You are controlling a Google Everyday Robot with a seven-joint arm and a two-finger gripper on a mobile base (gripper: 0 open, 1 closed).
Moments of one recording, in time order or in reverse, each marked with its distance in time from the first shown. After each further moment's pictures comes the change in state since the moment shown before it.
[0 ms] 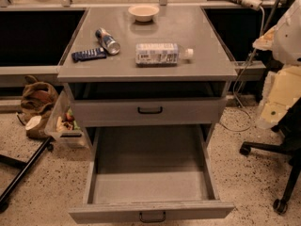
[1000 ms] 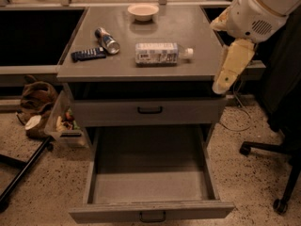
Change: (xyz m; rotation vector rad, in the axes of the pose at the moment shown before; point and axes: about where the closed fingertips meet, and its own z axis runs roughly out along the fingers) arm -0.071 -0.065 0.033 -0.012 -0.185 -0.112
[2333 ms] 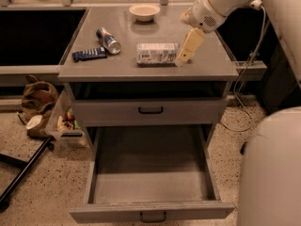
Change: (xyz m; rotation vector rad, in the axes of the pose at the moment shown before) arm -0.050 -0.137 0.114 -0.034 -0.244 0.012
